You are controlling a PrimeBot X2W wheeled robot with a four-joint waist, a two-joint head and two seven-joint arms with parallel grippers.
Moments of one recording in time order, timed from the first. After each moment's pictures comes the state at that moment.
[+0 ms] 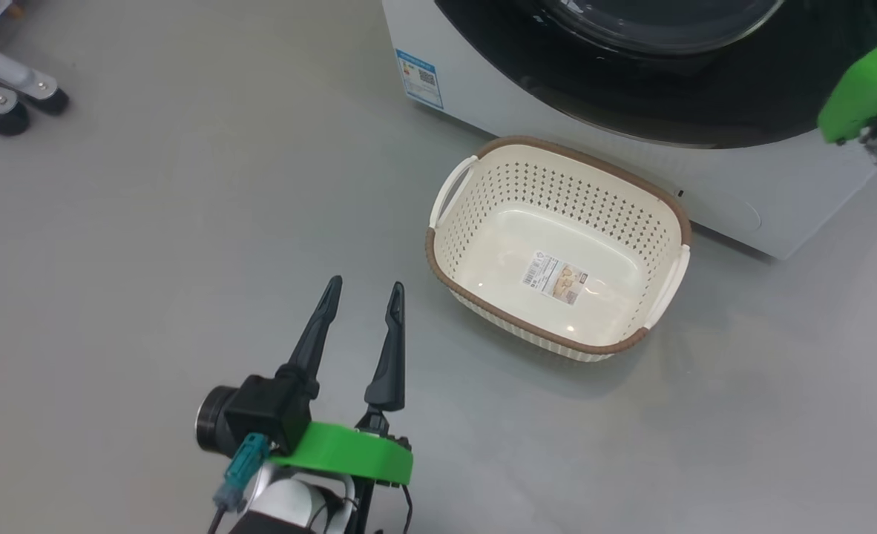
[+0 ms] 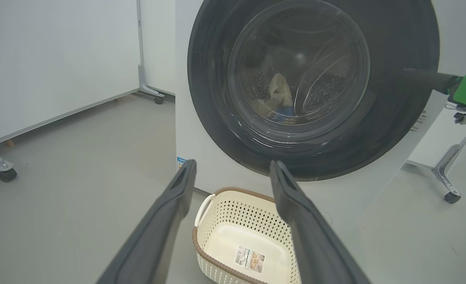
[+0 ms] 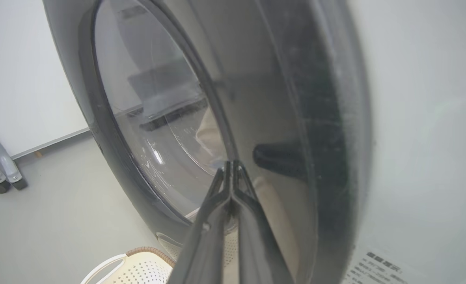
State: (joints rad) left arm -0.25 0.05 -0.51 0.08 -0.34 0.09 -0.25; right arm -1.10 -0.27 0.17 1.10 0.13 0.13 -0.25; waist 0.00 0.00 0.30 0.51
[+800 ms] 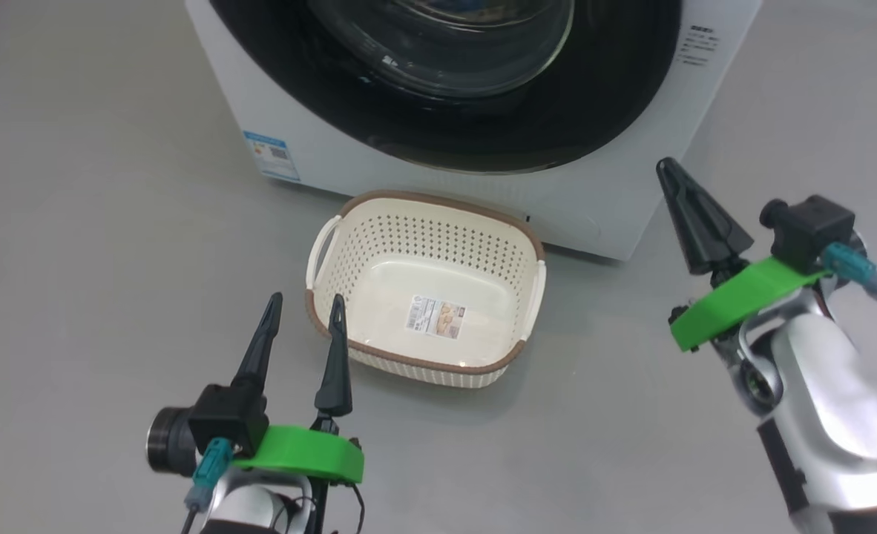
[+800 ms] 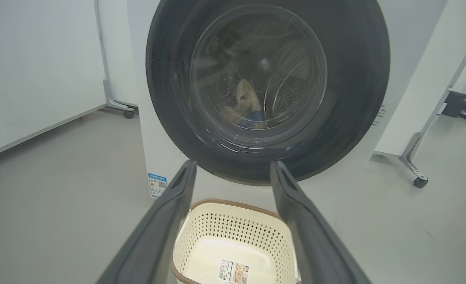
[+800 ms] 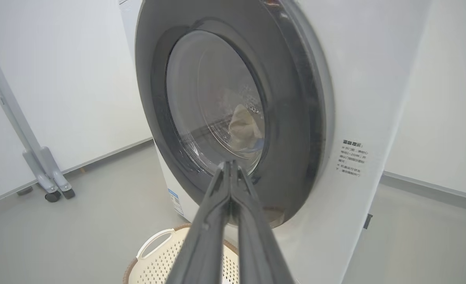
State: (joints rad) left arm -0.21 0.05 -0.38 0.15 -0.25 0.05 -0.25; right arm -0.48 -0.14 0.19 0.42 0.22 0.13 -0.25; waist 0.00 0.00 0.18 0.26
